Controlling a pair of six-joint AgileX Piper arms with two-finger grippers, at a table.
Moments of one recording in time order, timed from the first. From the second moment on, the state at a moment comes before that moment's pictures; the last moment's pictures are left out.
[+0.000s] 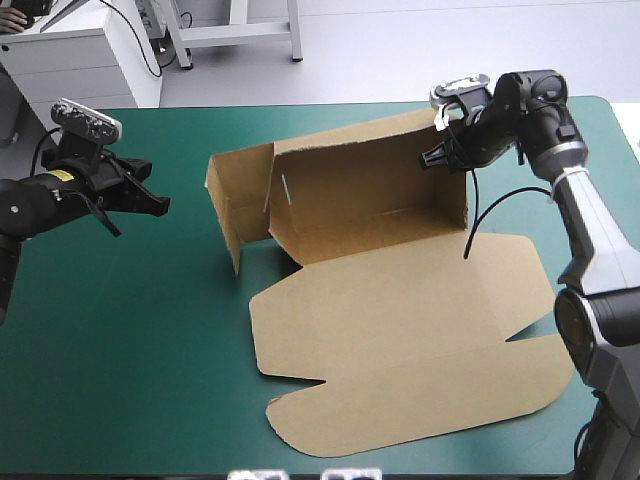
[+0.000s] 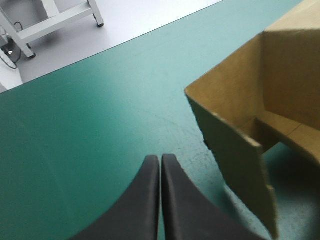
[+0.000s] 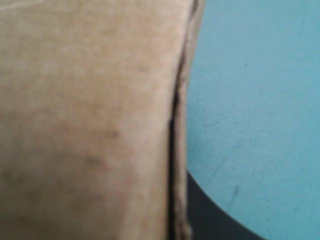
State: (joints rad) left arm 0.06 1.25 -1.29 -0.50 0.76 0.76; right arm 0.16 1.91 -2.01 0.10 1.25 -0.19
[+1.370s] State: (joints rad) left arm 0.08 0.78 -0.63 -0.79 0.37 1.06; right arm 0.20 1.96 -1.68 0.06 1.04 -0.14
